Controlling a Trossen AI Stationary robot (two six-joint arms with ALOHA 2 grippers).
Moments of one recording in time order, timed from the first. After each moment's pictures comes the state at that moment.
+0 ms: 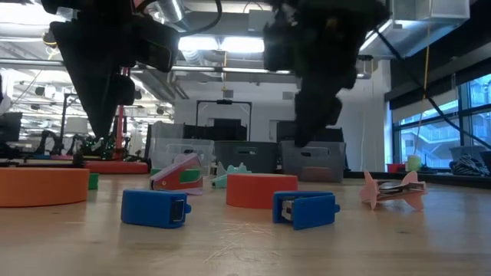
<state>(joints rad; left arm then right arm) -0.27 1.55 1.01 -0.73 0.15 -0.72 0.21 1.82 1.21 -0.49 -0.18 0.46</state>
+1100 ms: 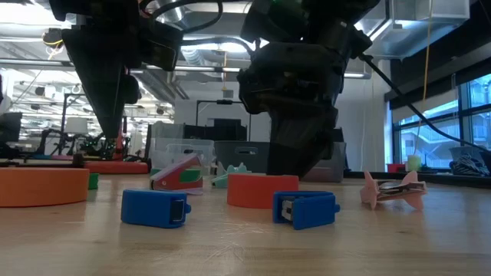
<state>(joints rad) -0.27 1.55 1.01 -0.71 0.09 -0.73 0.21 2.01 1.27 -0.41 -0.16 0.62</state>
